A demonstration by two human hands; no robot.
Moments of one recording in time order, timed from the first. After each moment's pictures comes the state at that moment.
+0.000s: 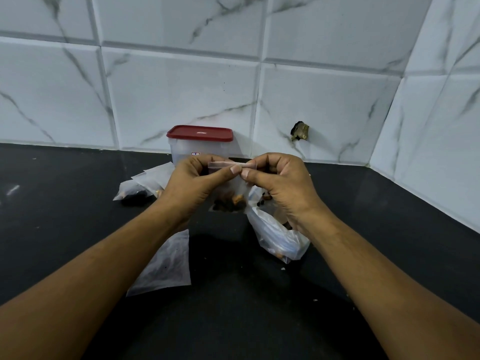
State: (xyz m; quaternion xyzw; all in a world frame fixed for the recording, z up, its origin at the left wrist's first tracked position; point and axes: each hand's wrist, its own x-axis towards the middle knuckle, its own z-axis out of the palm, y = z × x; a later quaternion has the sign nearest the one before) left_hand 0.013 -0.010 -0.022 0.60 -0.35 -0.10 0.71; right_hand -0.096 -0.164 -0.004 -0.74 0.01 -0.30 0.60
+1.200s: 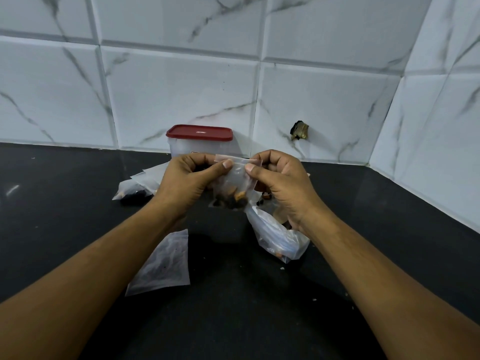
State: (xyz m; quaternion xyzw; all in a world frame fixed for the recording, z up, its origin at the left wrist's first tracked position) left_hand 0.011 -0.007 -0.017 0.60 -0.32 -0.08 0.73; right_hand -0.095 -0.167 -0.006 -0.74 0.04 -0.28 0.62
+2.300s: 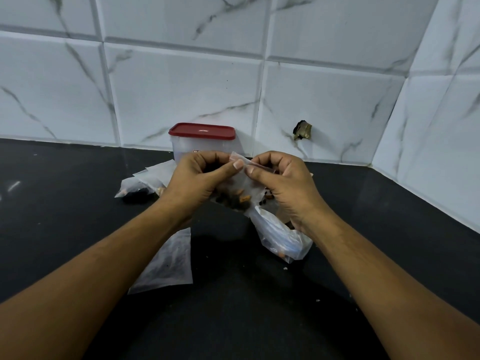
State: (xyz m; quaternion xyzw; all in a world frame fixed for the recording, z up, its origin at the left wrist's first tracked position) left_hand 0.006 -0.010 -0.018 0.60 -0.36 -0.08 0.71; right_hand -0.094 -0.167 -0.008 -0.76 0.02 -0.29 0.58
